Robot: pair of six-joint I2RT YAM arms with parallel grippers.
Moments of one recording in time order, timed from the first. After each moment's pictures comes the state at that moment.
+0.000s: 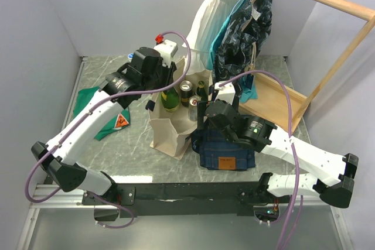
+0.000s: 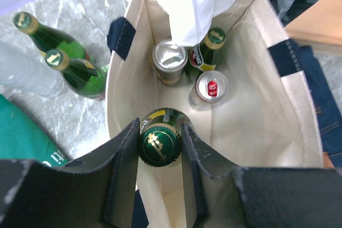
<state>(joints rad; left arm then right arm) -0.68 1.44 1.65 -0.73 -0.15 -0.13 1.04 1.13 1.15 -0.71 0.66 0.59</state>
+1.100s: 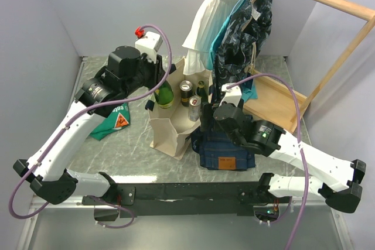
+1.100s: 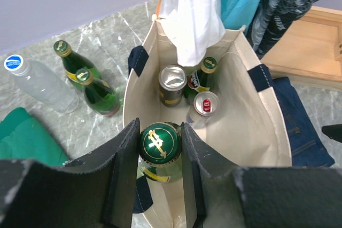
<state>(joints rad) -0.68 1.30 1.69 -0.72 -0.17 -0.14 1.04 1.04 1.10 -0.69 0.63 0.61</state>
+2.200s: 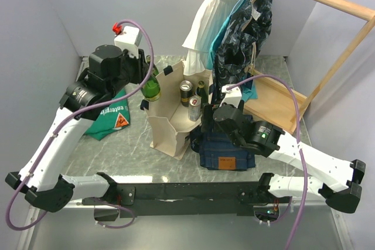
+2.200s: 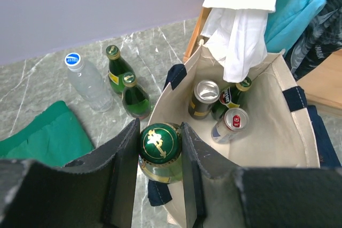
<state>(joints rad) -0.58 1.23 1.67 -0.72 -0.23 -0.13 1.04 1.04 1.09 -0.70 0.64 0.62</state>
